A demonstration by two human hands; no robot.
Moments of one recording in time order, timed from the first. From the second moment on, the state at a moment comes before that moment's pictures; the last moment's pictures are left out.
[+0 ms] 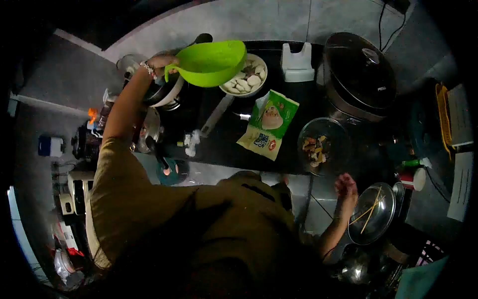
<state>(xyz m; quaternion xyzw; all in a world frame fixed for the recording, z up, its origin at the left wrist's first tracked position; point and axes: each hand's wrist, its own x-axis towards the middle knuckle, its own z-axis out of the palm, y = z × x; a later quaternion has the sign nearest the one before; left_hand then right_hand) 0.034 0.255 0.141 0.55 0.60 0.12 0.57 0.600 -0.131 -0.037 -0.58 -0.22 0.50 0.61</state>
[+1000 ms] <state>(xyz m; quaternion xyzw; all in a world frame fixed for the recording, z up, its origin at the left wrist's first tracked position) 0.095 0.309 0.189 0.61 0.64 -0.06 0.46 0.595 -0.114 -0.035 -0.64 -0.18 0.51 0.55</state>
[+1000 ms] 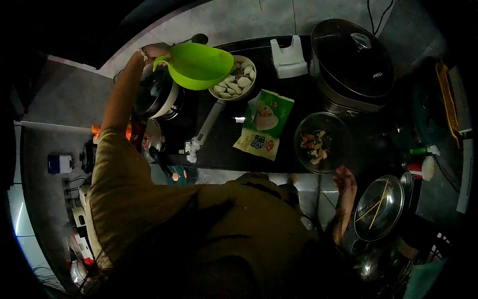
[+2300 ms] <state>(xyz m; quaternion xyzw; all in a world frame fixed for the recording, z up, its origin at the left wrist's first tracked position) 0.104 0.359 0.178 0.70 0.61 -0.20 0.33 0.599 -0.120 -0.045 -0.66 -0.17 0.51 0.53</state>
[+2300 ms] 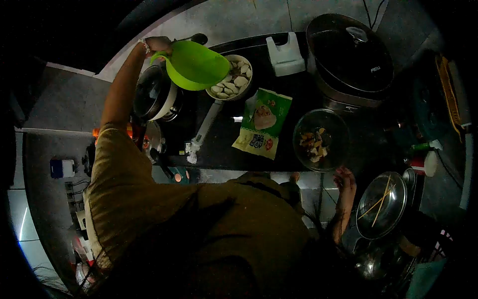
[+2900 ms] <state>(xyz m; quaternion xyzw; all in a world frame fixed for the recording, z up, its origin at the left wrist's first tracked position) 0.124 0.356 0.191 0.69 0.64 -0.20 0.28 0.604 -0.127 -0.051 -0.66 -0.18 0.51 0.52</state>
